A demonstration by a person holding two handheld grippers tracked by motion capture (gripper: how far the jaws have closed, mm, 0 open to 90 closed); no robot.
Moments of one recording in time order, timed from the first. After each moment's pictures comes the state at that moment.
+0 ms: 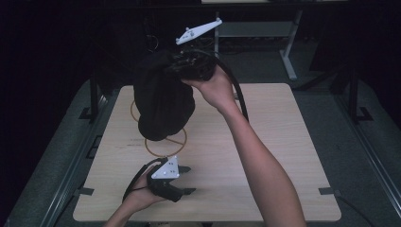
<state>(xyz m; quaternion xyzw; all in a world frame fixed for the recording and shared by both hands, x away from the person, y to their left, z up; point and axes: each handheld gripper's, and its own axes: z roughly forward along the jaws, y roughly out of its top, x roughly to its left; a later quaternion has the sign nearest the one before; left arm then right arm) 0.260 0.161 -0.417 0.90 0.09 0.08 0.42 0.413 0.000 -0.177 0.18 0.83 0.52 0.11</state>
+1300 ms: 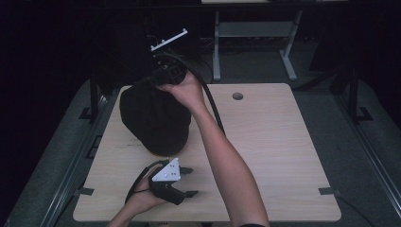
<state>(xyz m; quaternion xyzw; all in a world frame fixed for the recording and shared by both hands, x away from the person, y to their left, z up) 0.257 0.161 -0.421 0.89 0.11 0.07 0.44 0.457 0.061 -0.222 0.26 0.84 0.48 0.04</state>
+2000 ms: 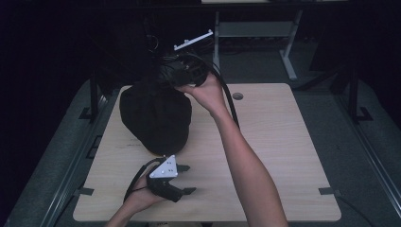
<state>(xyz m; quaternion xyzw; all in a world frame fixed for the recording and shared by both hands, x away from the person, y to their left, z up) 0.262 0.167 -0.423 0.89 0.12 0.07 0.44 0.448 0.010 -0.221 0.27 0.82 0.50 0.04</state>
